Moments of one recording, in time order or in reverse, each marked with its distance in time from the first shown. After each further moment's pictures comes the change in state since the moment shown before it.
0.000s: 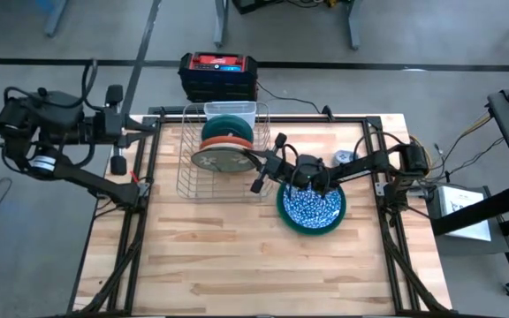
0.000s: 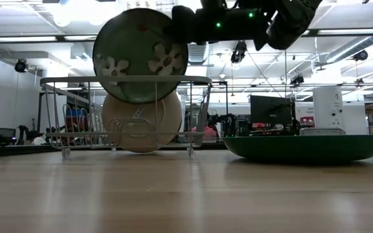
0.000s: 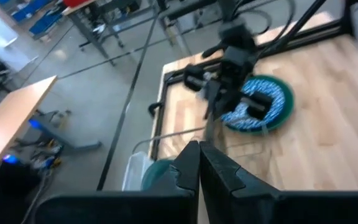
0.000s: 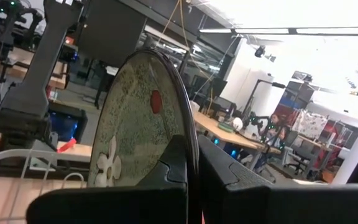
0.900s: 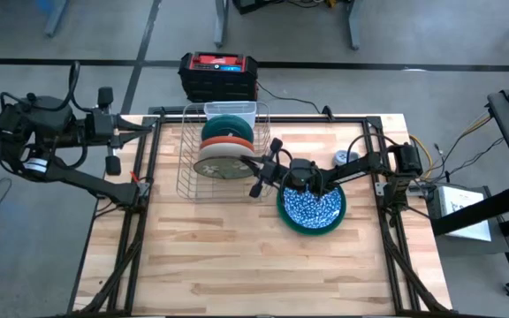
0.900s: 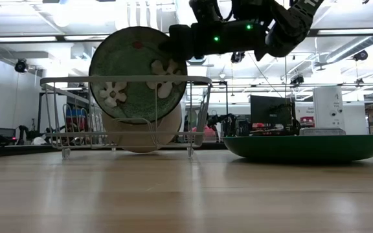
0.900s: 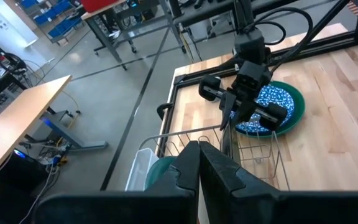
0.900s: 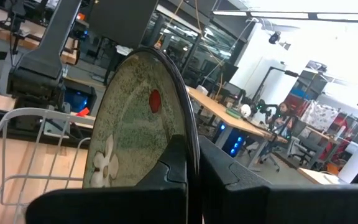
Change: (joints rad) left arm 0.000 -0.130 -0.158 0.090 -0.024 -0.022; right arm -0.006 0.052 -0.006 -0.041 -0.005 -0.007
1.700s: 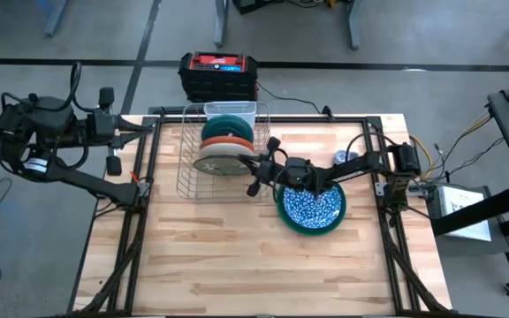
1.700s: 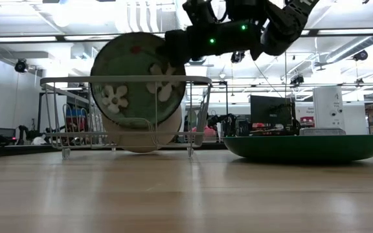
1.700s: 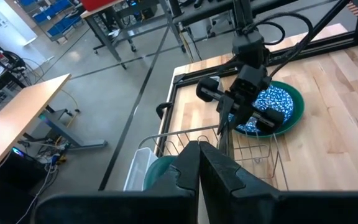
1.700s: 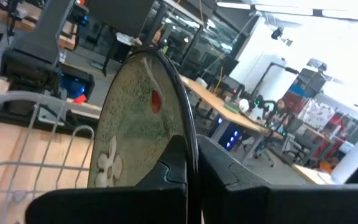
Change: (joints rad) left arm 0.000 0.002 -0.005 0.000 0.000 -0.008; right arm -0.002 0.013 0.040 -0.077 0.005 -0.019
